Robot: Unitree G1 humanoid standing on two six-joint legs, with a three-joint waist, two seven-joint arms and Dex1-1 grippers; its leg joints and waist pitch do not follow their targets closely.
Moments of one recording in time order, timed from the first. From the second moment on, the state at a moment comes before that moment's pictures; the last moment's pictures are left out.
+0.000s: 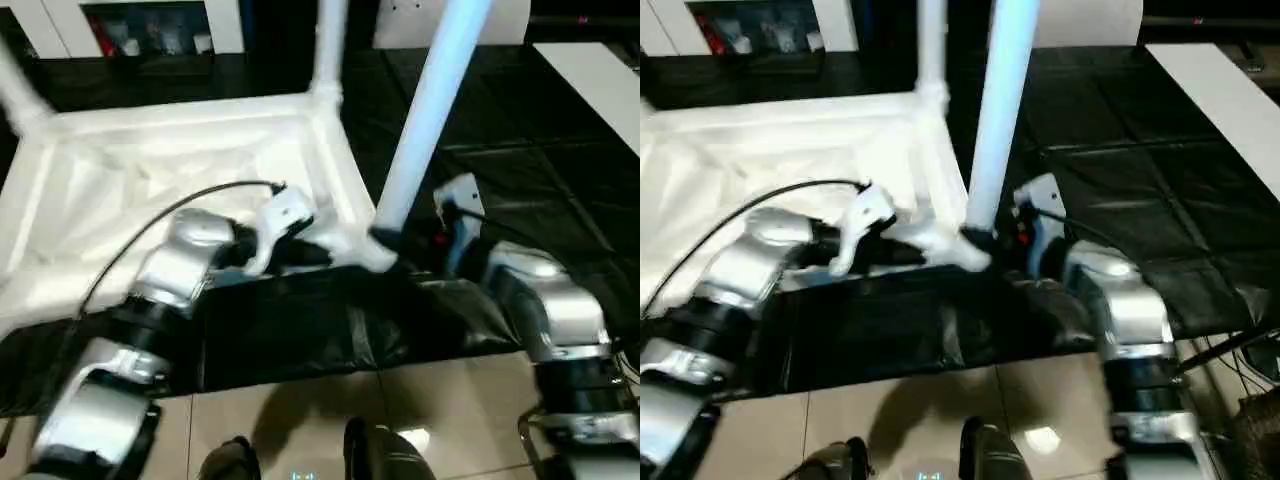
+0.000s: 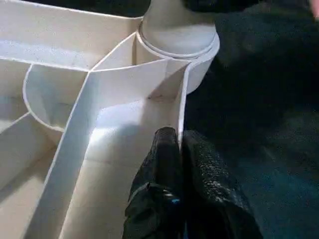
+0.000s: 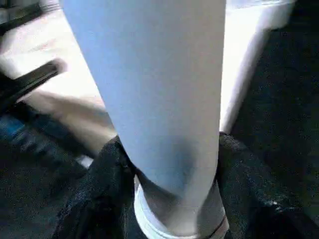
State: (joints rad) left arm -0.71 0.27 -0.22 0.42 0.02 0.44 -1.02; right arm -0.48 -0.20 -0.04 0.13 0.17 0.54 0.67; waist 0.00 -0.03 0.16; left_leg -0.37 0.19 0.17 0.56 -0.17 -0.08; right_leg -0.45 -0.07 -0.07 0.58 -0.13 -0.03
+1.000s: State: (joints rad) left arm -0.67 0.39 -0.29 0.36 0.02 0.29 -1.16; right arm -0.46 -0.34 0.02 0.15 0.19 0.32 0.98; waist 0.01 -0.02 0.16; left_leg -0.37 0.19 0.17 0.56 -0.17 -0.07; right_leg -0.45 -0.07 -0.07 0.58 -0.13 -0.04
